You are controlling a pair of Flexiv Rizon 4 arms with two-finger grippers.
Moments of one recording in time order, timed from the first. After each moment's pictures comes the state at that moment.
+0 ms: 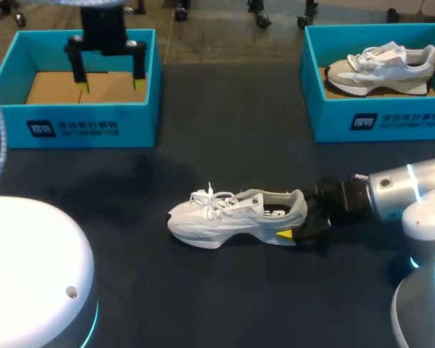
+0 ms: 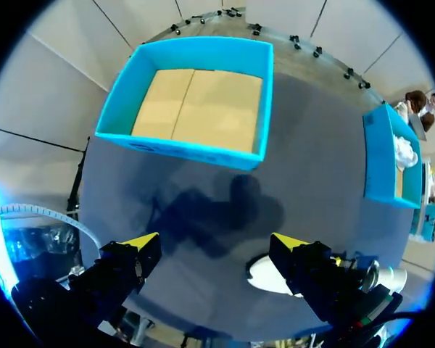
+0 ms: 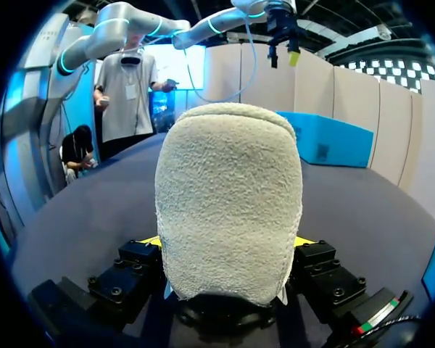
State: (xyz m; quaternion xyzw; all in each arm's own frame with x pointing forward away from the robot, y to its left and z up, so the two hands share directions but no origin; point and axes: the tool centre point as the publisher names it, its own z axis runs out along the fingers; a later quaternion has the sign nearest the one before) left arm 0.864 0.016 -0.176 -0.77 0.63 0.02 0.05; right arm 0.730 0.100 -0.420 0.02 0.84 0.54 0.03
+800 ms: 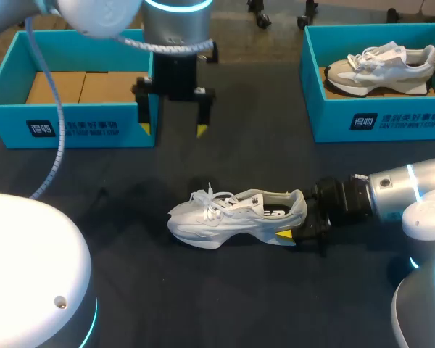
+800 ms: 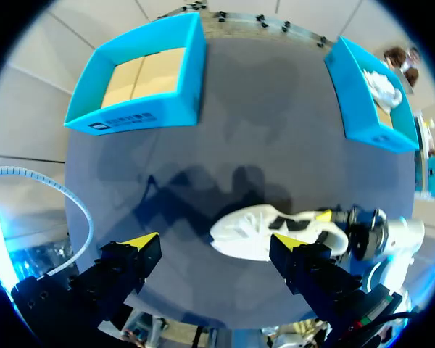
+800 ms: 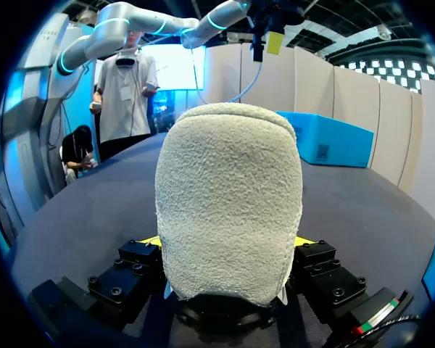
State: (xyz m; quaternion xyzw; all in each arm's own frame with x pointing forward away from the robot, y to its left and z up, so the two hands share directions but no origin) left arm 0.780 -0.098 -0.207 -0.72 0.69 0.04 0.04; right arm 0.730 0.100 -0.420 0.02 0.84 0.54 0.03
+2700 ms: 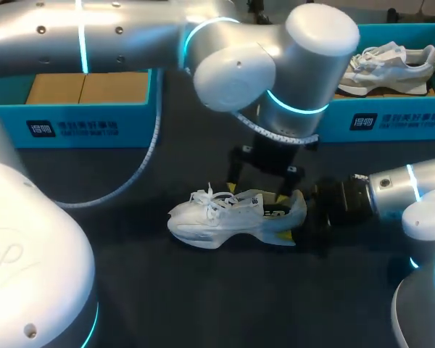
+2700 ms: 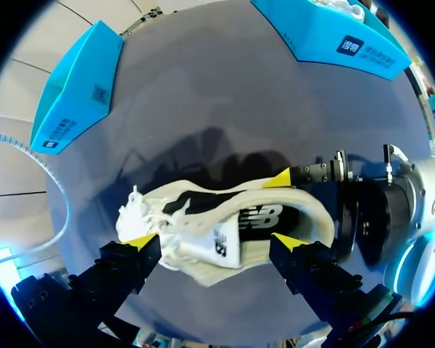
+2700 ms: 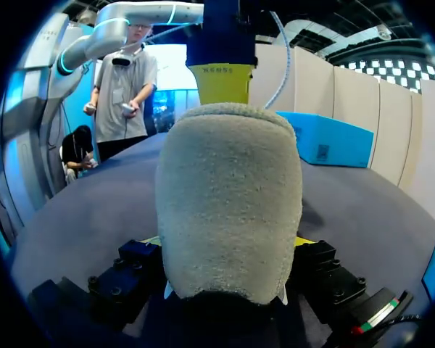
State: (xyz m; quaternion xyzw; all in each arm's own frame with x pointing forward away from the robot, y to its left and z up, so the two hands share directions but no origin) left arm 0.722 -0.247 -0.323 -0.65 0.76 0.06 0.07; right arm 0.730 0.101 -0.420 0.02 0.84 0.54 0.03
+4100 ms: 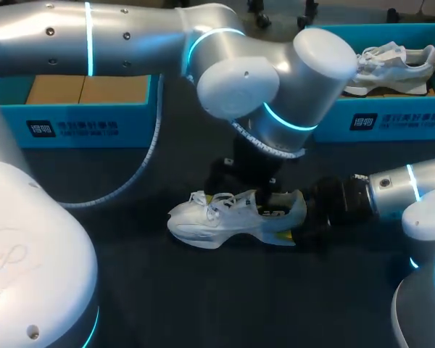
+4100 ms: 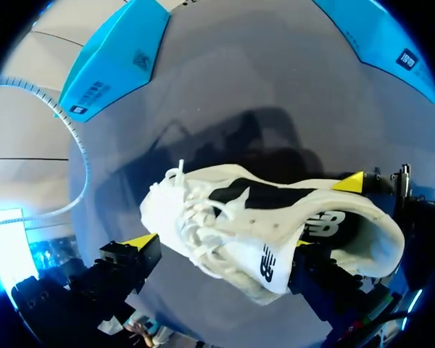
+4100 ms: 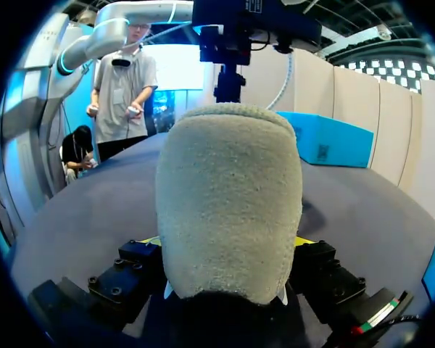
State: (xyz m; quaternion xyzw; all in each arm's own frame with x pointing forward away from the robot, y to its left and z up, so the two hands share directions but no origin) left arm 0.712 -0.192 -0.343 -0.70 0.69 0.14 0.12; right arm 0.730 0.101 -0.420 0.02 0.84 0.54 0.03
